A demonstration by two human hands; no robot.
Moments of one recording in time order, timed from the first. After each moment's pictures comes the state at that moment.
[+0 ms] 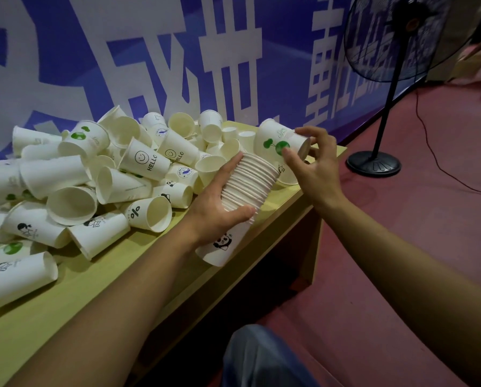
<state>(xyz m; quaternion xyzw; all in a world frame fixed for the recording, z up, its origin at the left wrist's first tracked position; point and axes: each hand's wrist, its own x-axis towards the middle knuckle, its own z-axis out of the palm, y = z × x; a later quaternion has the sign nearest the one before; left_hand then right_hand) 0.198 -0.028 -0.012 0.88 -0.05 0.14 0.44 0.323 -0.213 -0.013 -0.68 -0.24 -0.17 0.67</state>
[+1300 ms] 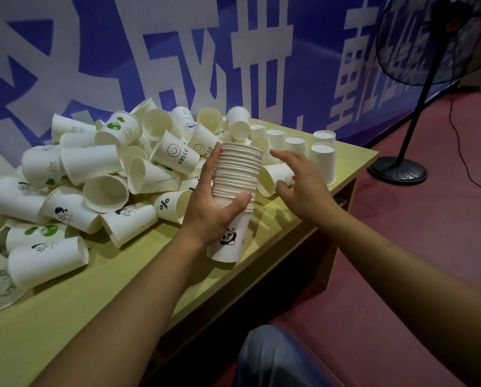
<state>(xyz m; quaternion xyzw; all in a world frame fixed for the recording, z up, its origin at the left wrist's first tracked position) 0.178 0.008 -0.024 0.84 0.01 0.30 0.46 0.304 -0.160 -0.028 -0.82 -0.35 -0.11 0.44</state>
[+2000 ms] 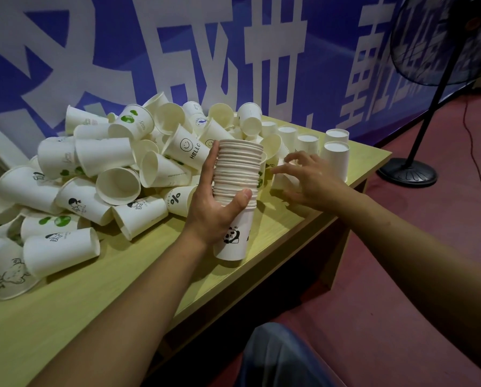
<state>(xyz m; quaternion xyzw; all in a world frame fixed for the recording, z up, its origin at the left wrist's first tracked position) 0.167 0.020 -0.033 0.80 0.00 0.33 0.51 0.346 -0.160 -0.028 -0.87 -0.46 -0.12 0.13</state>
